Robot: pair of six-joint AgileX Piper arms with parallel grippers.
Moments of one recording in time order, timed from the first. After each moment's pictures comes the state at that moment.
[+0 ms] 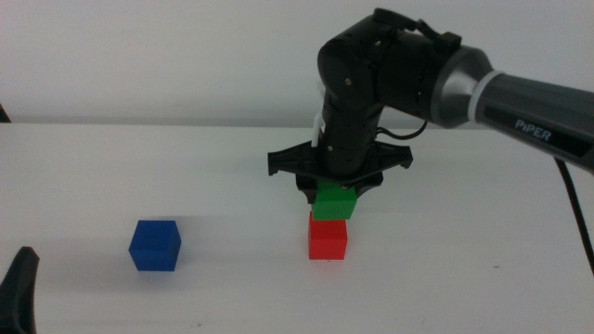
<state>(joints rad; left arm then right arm) 0.02 0.01 0.00 -0.10 0.04 0.14 0.70 2.09 -1.81 -0.13 1.21 0.66</state>
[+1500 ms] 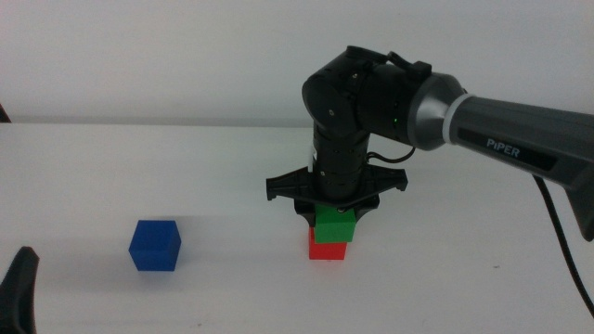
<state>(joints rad) 0.02 0.01 0.00 -0.10 0.04 0.14 0.72 2.14 -1.77 -0.15 1.21 0.71</state>
